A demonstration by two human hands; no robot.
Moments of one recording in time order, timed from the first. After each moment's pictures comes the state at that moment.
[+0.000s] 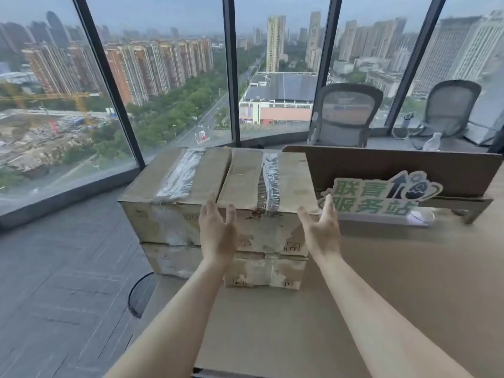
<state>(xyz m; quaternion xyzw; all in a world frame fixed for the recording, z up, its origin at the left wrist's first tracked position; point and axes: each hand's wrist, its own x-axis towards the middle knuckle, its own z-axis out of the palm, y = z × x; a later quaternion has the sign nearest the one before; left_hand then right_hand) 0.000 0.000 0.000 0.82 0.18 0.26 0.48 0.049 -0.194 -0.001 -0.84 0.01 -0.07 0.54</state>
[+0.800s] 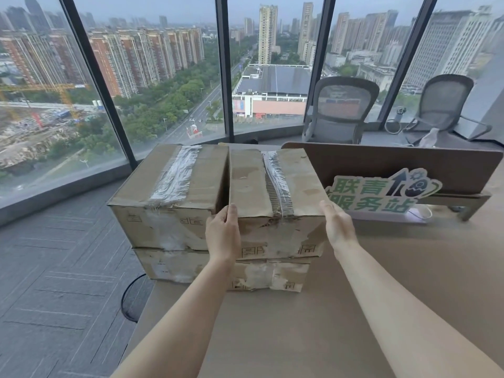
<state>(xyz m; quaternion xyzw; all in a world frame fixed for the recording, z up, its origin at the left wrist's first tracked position) 0.024 -0.001 -0.008 0.74 0.23 0.18 0.61 0.094 -0.213 -0.008 -0.75 0.11 0.00 0.65</state>
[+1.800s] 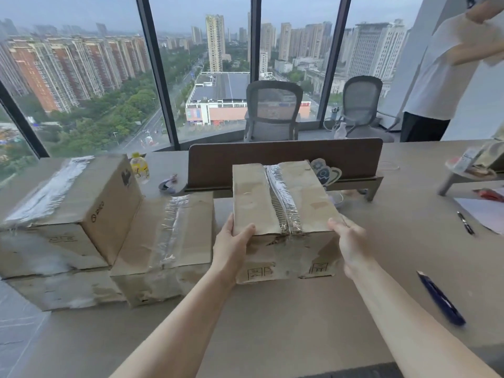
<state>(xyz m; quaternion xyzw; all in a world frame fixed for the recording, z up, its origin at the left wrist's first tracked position) 0.041 -0.237 -0.027 0.68 0.11 0.00 0.72 0.057 -0.475 -0.019 -0.68 0.18 -0.10 0.71</state>
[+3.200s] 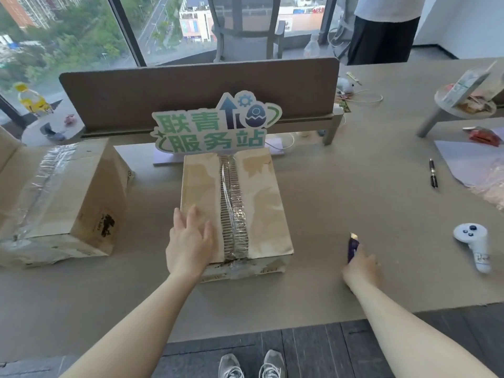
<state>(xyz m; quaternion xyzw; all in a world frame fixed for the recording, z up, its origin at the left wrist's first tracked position) 0.076 -0.463 -0.131 0.94 0.21 -0.01 0.26 0.079 -0.825 -0.242 -0.92 0.32 0.15 0.18</state>
